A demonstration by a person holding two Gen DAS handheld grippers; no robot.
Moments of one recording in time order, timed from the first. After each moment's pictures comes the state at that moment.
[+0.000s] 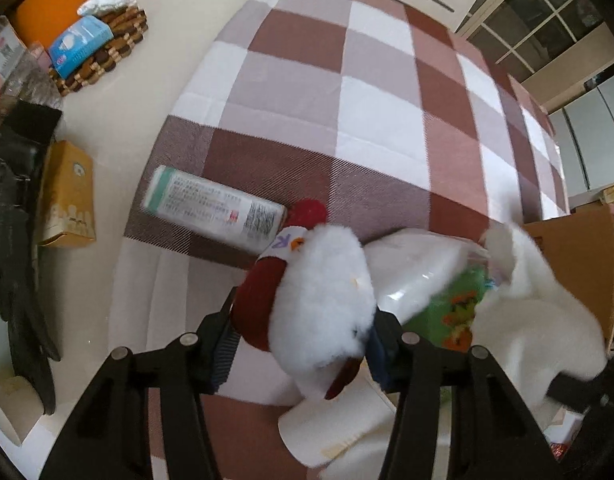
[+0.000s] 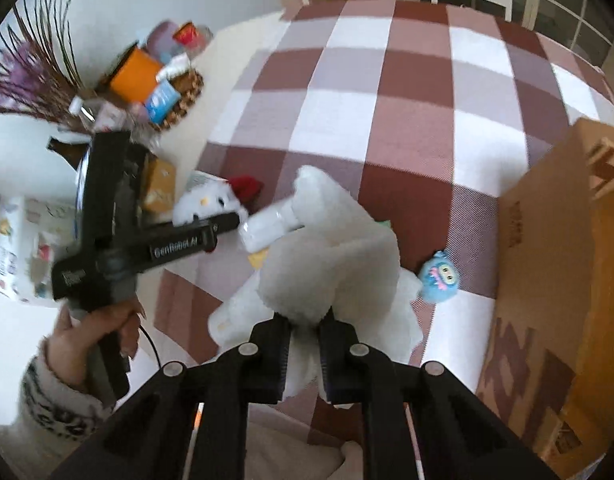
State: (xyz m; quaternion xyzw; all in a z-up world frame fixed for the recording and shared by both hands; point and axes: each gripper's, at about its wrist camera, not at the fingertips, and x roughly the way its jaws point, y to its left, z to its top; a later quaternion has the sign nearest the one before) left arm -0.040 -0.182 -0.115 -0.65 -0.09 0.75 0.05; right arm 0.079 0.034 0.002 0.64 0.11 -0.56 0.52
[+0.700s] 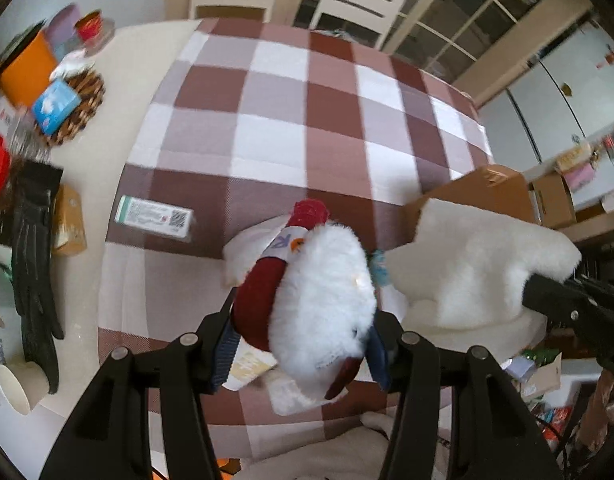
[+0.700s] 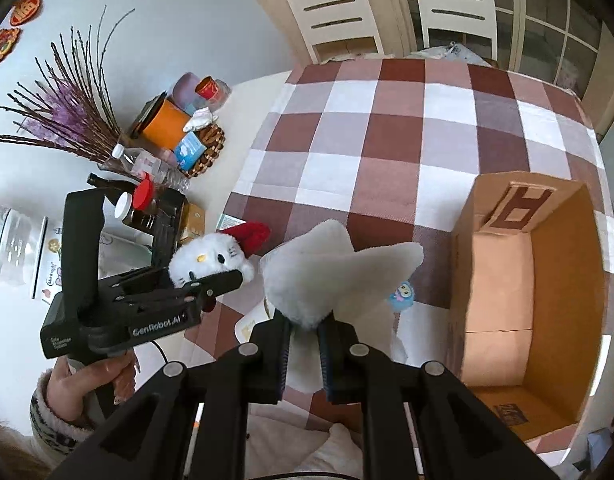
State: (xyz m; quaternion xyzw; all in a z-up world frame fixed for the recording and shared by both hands) left arm 0.000 -0.111 -0.002 -0.62 -0.07 0.77 0.13; right arm 0.044 0.083 0.078 0.60 0.06 -0.59 0.54
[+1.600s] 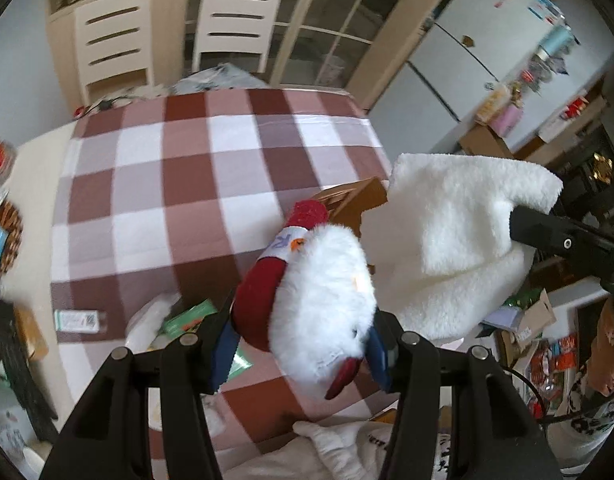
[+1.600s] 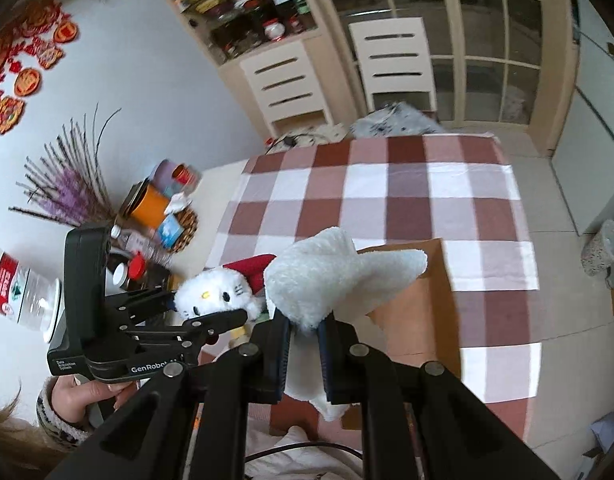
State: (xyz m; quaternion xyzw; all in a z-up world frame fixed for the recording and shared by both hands) left arm -0.009 0.041 0.098 -0.57 0.00 0.77 0.28; right arm -0.057 0.198 0.152 0.54 0.00 -0.68 0.50
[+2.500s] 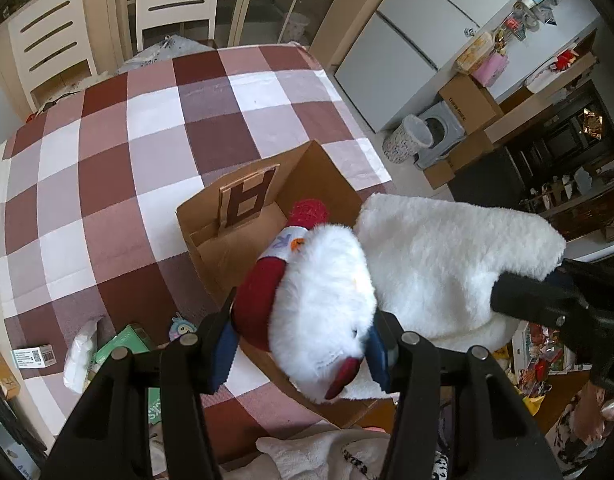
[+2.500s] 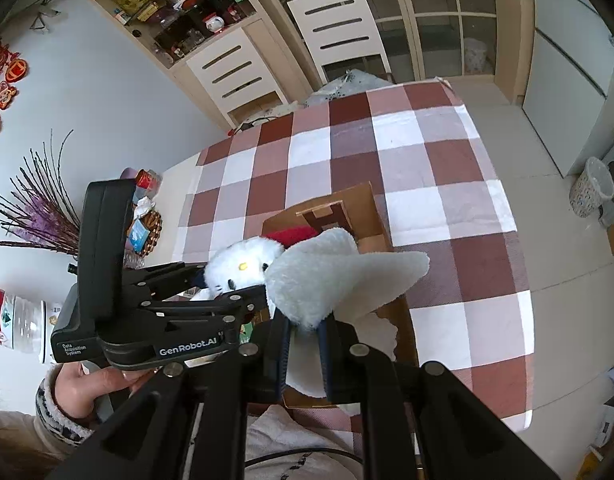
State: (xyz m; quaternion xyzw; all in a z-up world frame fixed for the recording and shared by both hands) left arm -0.019 0.157 0.035 -0.61 0.06 0.72 0.33; right arm -0.089 0.241 0.069 0.60 -0.04 -0.67 0.44
